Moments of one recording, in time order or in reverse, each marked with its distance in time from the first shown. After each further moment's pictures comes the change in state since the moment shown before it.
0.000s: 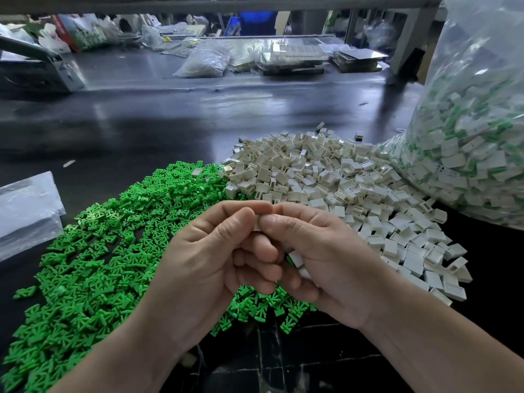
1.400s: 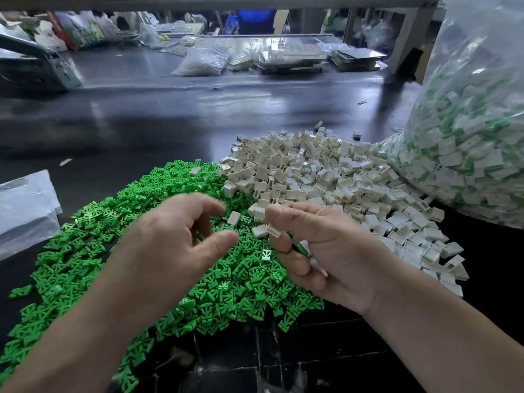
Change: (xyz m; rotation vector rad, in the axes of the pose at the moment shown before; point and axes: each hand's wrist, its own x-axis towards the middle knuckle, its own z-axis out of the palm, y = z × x) left_hand -0.008 0.030 -0.031 1.496 0.210 0.274; right_hand 0.005 -0.006 -0.012 0.146 0.062 0.149
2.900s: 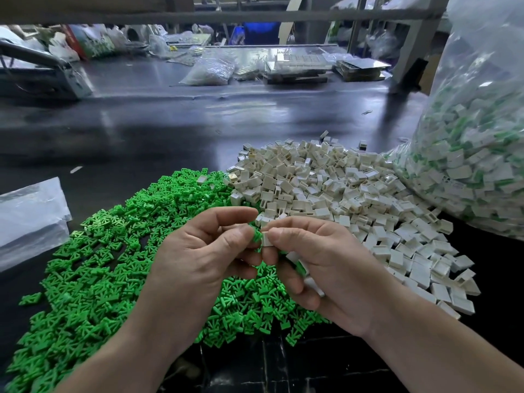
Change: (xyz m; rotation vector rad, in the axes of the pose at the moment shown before) left_hand 0.000 0.011 0.032 -1.076 -0.021 -0.283; right_hand 0.000 0.009 0.005 -0.056 0.022 -0.090
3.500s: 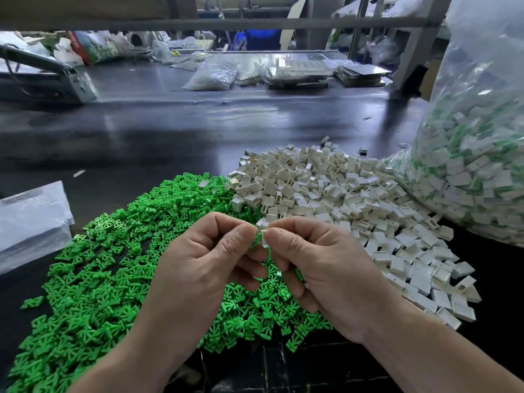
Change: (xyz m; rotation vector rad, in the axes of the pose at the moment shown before) left_hand -0.006 0.007 0.004 0.060 0.013 0.076; right_hand 0.002 0.006 -0.003 -0.203 0.041 -0.176
